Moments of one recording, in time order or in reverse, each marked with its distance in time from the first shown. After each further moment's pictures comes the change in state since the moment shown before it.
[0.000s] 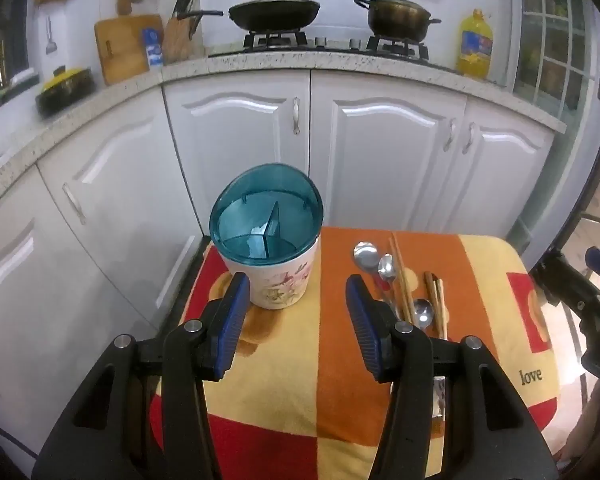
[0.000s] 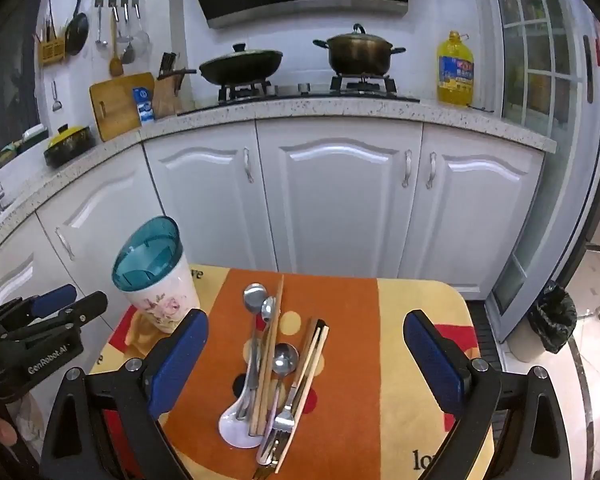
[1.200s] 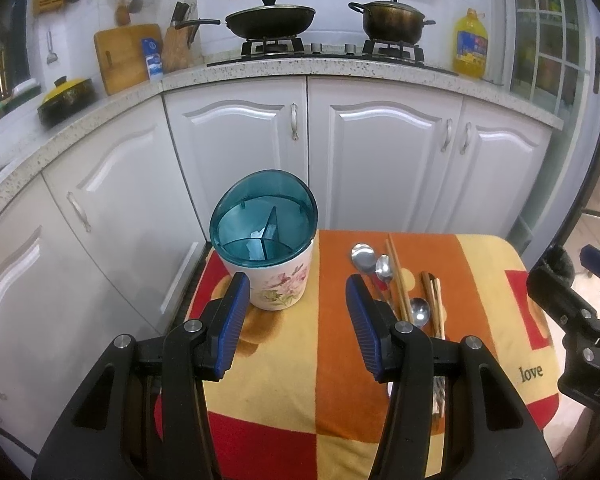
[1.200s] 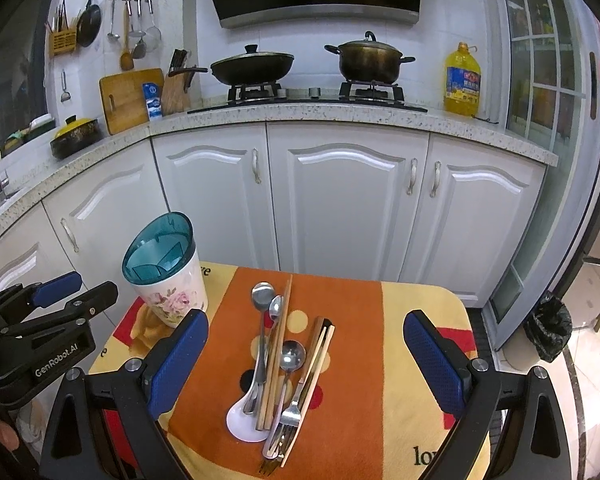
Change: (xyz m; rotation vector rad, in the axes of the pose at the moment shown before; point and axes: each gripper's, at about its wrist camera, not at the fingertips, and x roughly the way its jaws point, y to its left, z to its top) left arm -0.007 -0.004 0.000 0.024 0.017 0.021; right arm -0.003 0.016 -0.001 -0.037 0.013 -0.012
